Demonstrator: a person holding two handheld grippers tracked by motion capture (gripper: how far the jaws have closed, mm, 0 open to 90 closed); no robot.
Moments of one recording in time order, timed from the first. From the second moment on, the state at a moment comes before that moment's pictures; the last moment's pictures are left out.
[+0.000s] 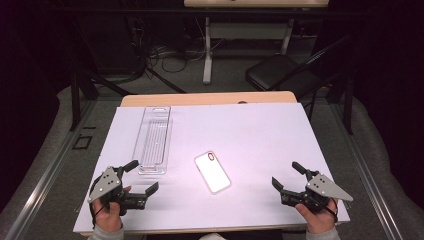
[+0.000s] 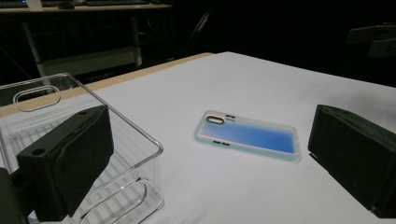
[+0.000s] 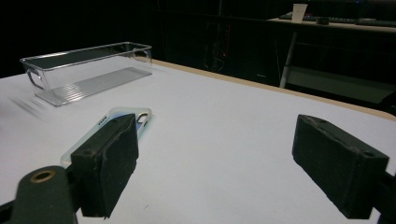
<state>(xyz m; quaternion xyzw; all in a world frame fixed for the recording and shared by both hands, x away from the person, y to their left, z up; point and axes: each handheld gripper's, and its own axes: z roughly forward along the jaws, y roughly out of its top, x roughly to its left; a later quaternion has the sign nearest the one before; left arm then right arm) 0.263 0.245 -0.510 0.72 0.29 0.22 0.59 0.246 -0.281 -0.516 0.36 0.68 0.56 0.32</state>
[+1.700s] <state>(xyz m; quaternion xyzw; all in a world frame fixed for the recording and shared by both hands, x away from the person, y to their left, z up) 0.313 0.210 -0.465 0.74 0.36 0.17 0.54 0.298 -0.226 -0.474 0.38 0.76 0.46 0.25</state>
